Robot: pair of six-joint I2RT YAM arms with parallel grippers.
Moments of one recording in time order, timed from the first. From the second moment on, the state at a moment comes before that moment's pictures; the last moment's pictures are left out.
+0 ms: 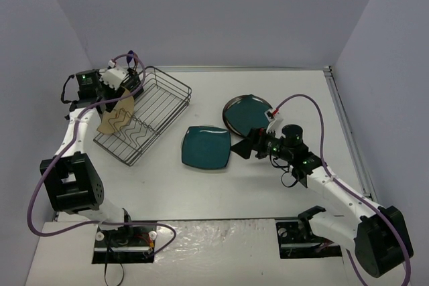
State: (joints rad) left arm 0.18 1.55 1.28 -0.29 0.01 0.76; right arm 0.41 1.02 0.48 0.17 -0.49 0.57
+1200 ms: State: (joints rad) left arm -0.06 0.61 0.76 -0.55 0.20 -0.23; right arm 0.74 1.39 0.54 0.14 -0.01 0.90
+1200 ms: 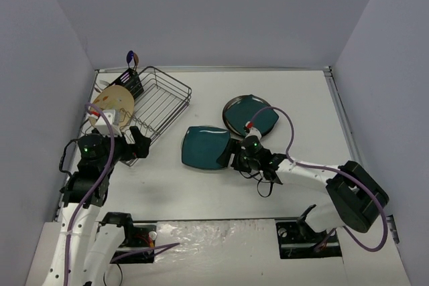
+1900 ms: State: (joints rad) left arm -0.07 0.52 0.65 -0.51 0.21 -0.23; right arm 0.76 1.42 0.51 0.22 0.11 1.09
